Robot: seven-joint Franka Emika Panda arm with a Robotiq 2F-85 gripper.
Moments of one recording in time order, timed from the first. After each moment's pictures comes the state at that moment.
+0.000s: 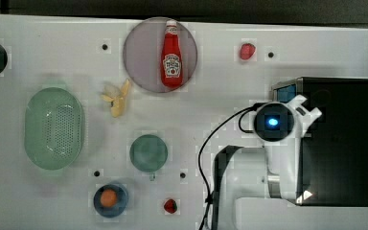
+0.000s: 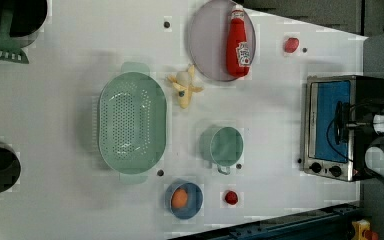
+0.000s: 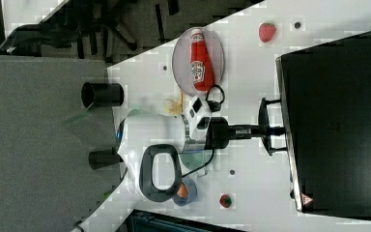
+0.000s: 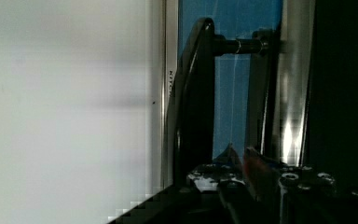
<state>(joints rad) -0.01 0.16 -0.38 -2.27 -0.59 0.83 -0.71</state>
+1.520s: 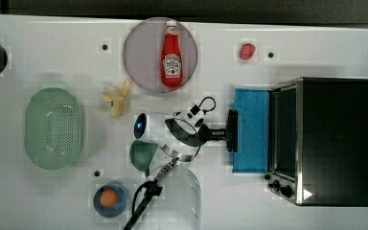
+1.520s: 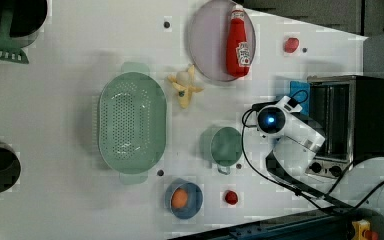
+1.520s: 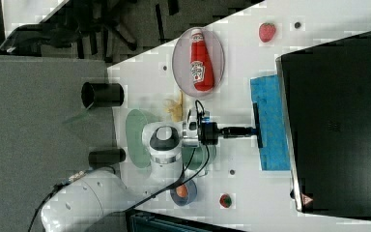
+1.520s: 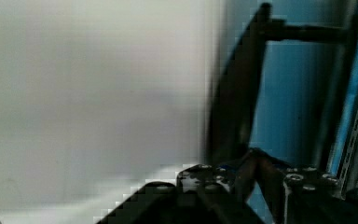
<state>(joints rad) 0.20 0.62 -0.14 -2.21 -1.07 0.69 0.15</state>
